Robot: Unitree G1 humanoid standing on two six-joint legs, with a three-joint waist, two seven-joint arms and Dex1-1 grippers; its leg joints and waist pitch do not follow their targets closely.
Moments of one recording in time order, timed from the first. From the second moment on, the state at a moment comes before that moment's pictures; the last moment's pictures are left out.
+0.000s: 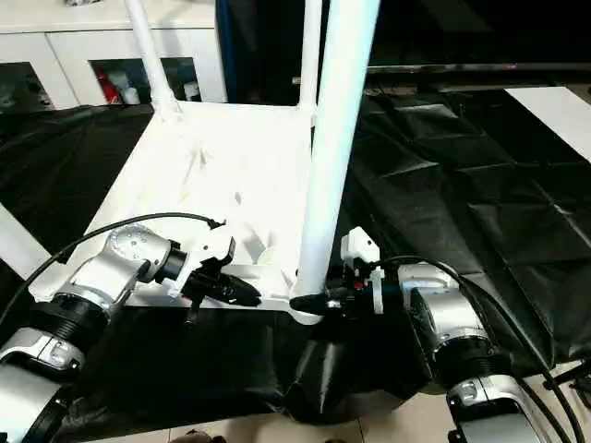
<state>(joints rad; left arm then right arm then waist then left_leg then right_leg) -0.67 0.34 -0.33 0.67 0.02 0.07 -1.43 -0.47 -0.39 0.14 0.61 0.22 0.05 1.38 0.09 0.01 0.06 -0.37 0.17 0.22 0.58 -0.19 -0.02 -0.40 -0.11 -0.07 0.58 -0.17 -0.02</state>
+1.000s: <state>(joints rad) -0.73 0.12 -0.31 0.84 0.11 -0.01 -0.98 -0.36 -0.33 -0.01 0.55 0.19 -0.04 0.88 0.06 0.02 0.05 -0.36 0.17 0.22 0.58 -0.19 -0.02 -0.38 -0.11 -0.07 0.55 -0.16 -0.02</state>
